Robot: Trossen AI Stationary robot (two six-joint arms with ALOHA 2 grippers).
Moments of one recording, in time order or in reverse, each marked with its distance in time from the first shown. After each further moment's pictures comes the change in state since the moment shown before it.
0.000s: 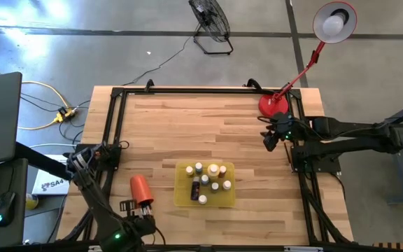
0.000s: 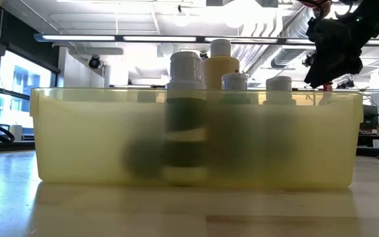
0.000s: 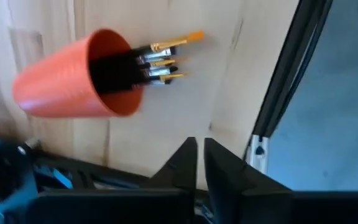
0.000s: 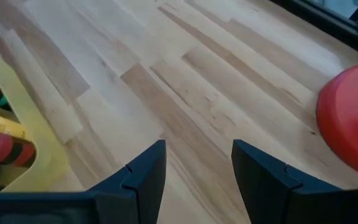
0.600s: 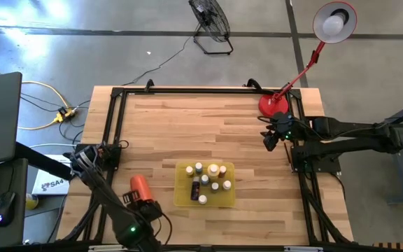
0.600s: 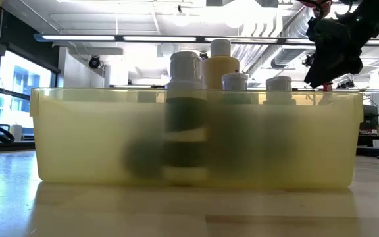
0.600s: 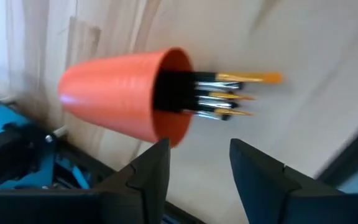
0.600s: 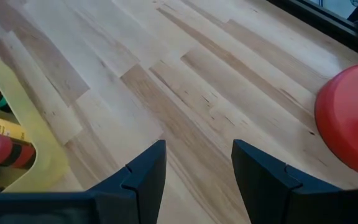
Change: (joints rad) left arm 0.073 -0.001 -0.140 -0.001 -0.073 -0.154; right arm 0.000 0.000 0.001 -0.001 0.005 0.005
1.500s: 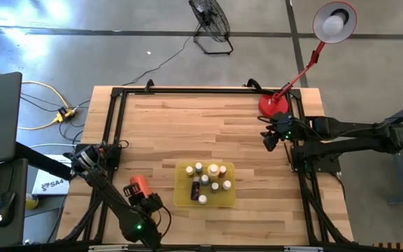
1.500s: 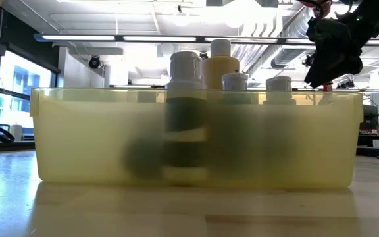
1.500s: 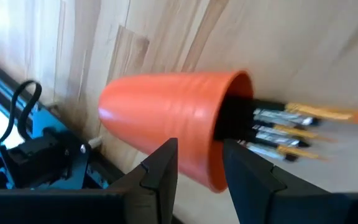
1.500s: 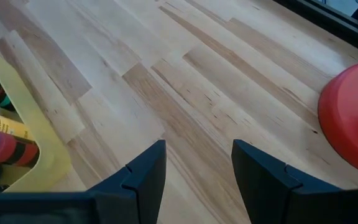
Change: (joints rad) left arm 0.016 0.001 -0.153 0.001 -0.090 -0.042; right arm 0.000 0.000 0.000 0.000 -0.011 0.003
